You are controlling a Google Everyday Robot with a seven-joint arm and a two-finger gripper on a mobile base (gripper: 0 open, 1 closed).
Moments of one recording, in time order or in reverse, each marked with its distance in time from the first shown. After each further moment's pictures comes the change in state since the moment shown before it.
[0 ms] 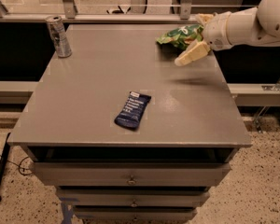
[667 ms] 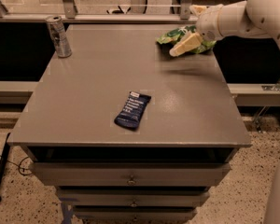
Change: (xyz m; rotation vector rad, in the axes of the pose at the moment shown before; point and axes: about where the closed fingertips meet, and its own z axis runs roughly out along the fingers) arm -0.011 -0.035 0.031 0.026 -0.039 -0.045
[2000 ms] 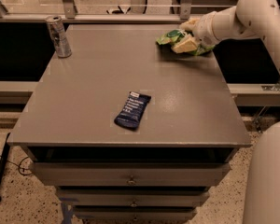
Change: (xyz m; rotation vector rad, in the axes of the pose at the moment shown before) arm 0.038 0.000 0.028 -0.050 0.104 -0.009
